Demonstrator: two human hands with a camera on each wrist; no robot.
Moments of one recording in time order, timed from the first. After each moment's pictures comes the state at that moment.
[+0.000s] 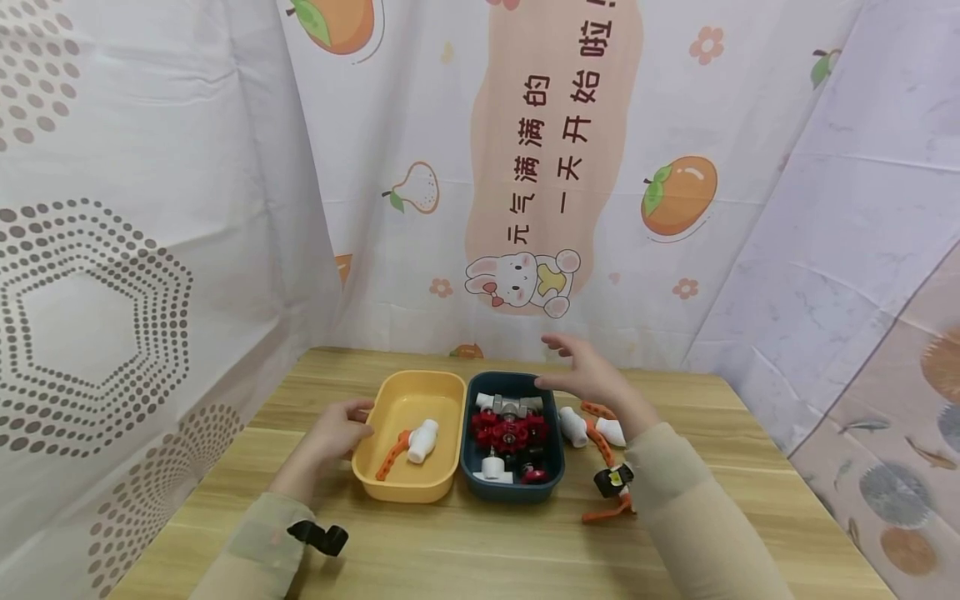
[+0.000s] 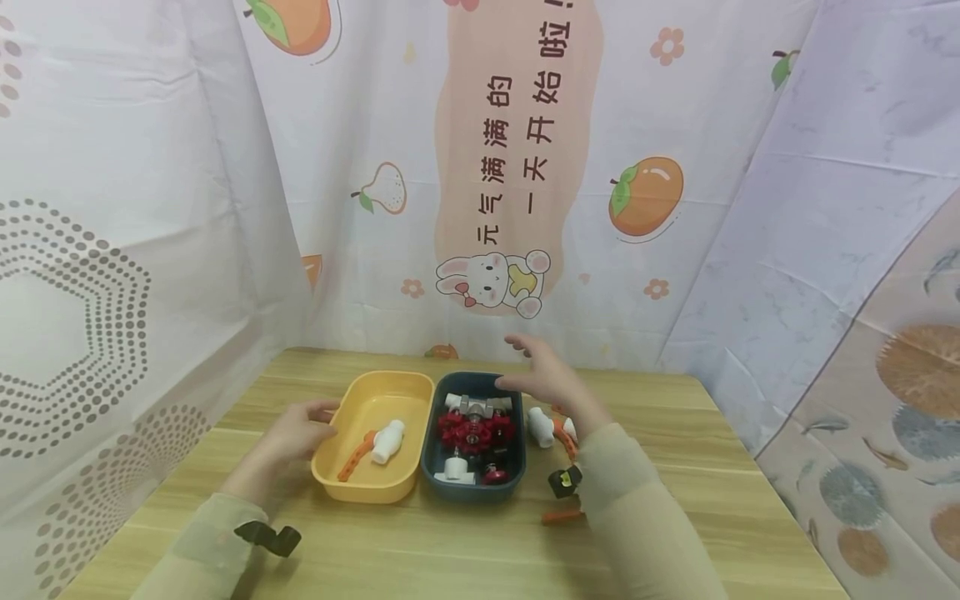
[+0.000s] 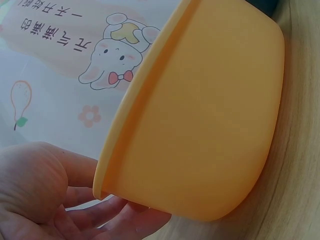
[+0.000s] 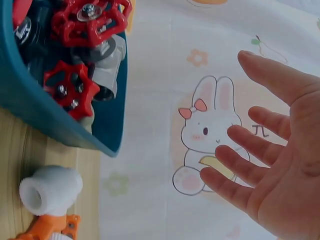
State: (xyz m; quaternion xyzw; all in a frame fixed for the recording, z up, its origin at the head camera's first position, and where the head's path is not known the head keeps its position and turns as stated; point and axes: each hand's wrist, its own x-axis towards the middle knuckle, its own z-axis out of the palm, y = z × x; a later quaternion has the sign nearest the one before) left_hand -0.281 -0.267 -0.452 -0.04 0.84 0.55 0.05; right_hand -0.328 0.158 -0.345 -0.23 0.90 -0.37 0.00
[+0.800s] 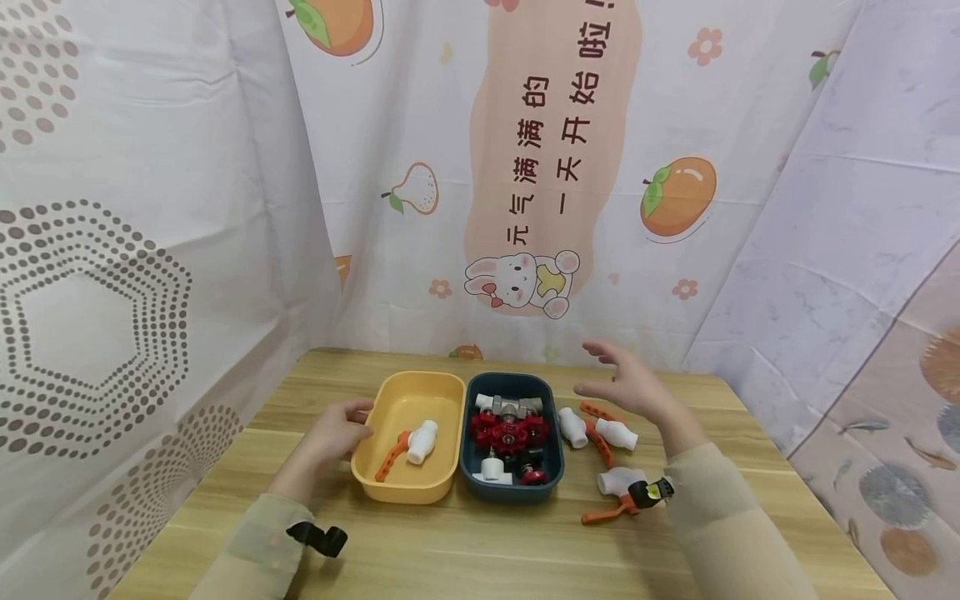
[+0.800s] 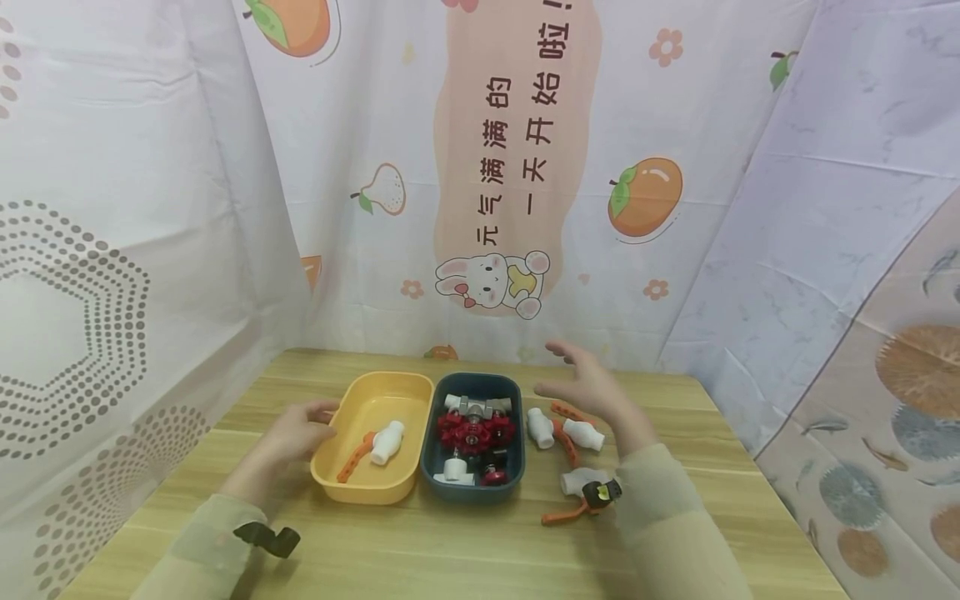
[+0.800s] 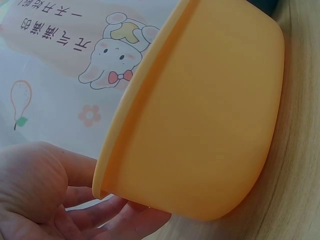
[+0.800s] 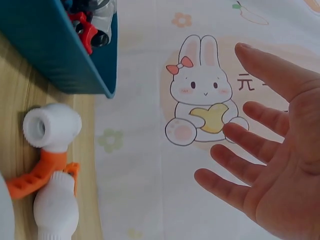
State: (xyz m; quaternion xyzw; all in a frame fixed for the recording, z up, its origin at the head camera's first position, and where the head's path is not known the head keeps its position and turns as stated) left_hand -0.281 -0.267 -0.451 -0.04 0.84 0.54 0.05; right_hand -0.318 0.220 -0.352 -0.23 0.90 -0.36 -0.04
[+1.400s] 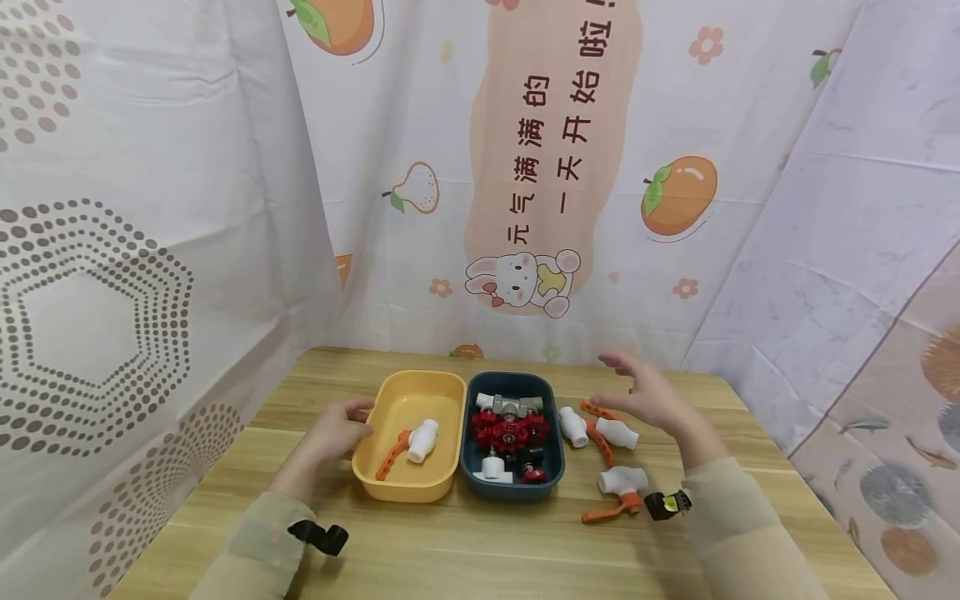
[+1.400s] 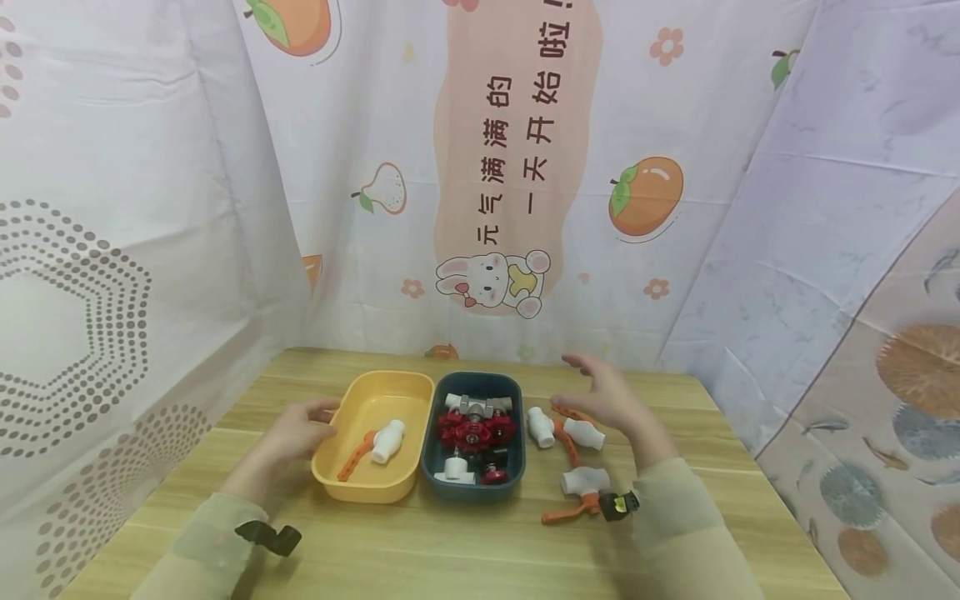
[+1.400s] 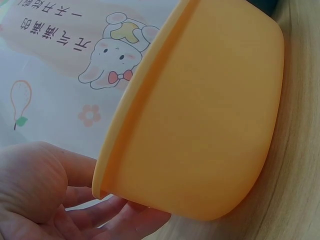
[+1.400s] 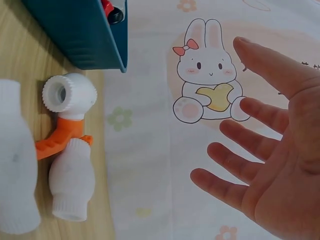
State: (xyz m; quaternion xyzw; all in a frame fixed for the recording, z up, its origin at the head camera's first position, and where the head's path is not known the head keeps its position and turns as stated) left_hand -0.282 -0.267 -0.453 -0.05 0.84 0.54 0.05; right_hand -0.309 0.245 -0.367 -0.22 0.91 -0.35 -0.04
